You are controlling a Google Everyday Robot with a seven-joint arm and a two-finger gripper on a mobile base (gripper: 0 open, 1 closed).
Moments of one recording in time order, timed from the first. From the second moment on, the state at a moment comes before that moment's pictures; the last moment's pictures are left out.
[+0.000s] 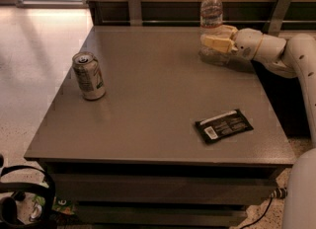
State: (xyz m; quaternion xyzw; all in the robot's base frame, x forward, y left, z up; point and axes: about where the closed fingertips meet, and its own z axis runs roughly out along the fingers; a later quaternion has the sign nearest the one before) arm 0.767 -0.193 0.886 -0.37 0.57 0.36 0.64
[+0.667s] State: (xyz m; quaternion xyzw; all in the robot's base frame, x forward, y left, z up) arm 0.765 -0.192 0.857 -0.36 0.59 0.37 0.63
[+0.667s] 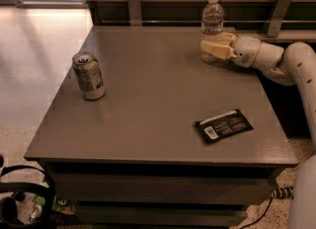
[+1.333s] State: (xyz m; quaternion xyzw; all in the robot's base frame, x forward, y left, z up) arm 0.765 -0.192 0.857 -0.35 0.59 0.37 0.63
